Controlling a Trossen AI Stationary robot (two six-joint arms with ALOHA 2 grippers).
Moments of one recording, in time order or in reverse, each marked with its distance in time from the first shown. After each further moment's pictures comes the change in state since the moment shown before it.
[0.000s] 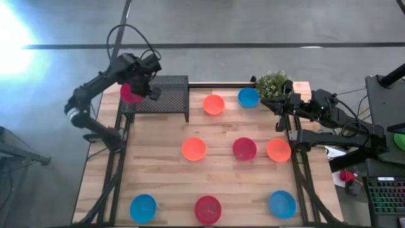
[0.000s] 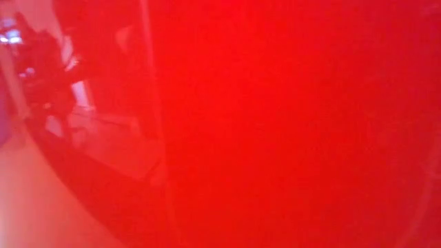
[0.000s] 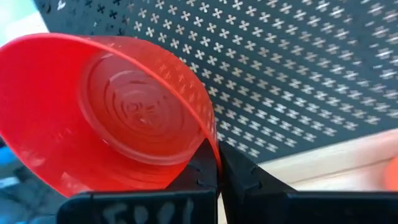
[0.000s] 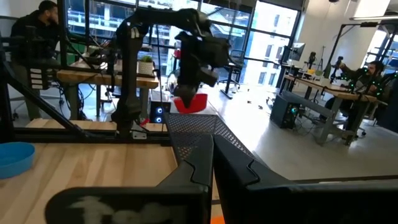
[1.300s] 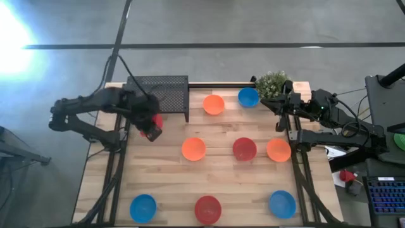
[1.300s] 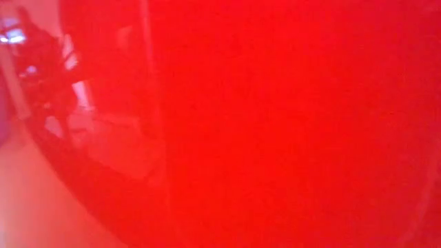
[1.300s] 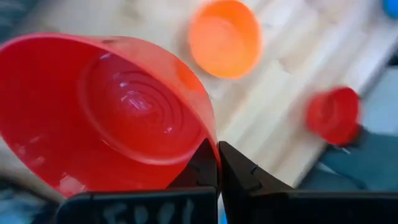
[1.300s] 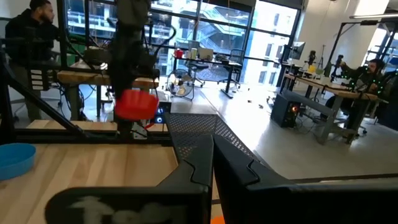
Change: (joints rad) left arm -0.688 -0.254 -0.073 0.146 0.262 -0.272; right arm 0.000 0.000 0.000 -0.001 0.000 0.007
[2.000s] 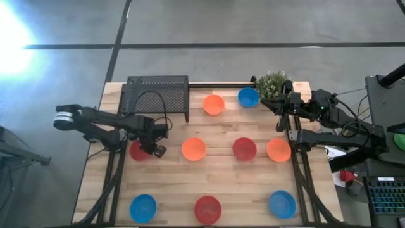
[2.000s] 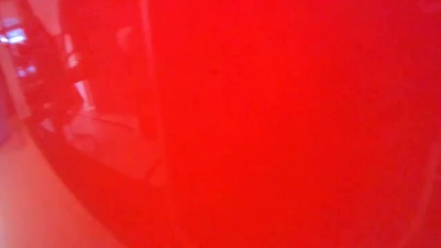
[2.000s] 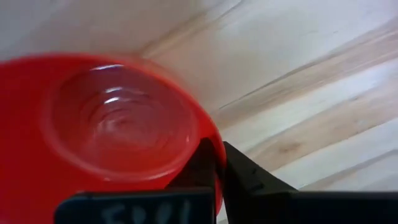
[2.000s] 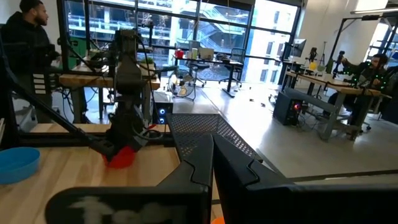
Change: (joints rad) left arm 0.001 0.074 -0.784 0.501 0.214 -0.276; right arm 0.000 0.000 0.000 0.000 -0.001 0.027
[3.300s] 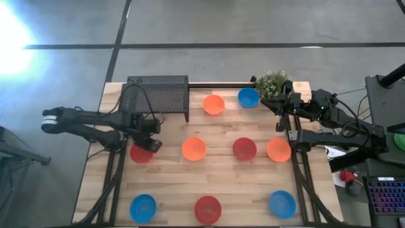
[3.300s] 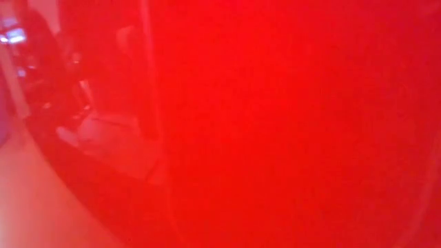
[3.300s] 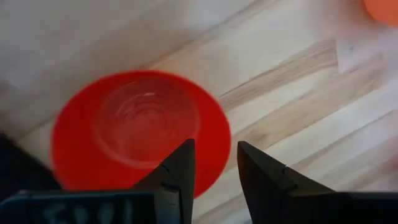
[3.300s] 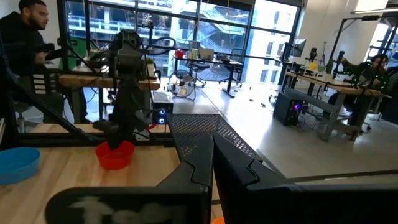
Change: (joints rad) left arm 0.006 -0.219 0.029 -0.100 -0.077 -0.064; right arm 0.000 0.000 0.000 0.000 -0.001 0.000
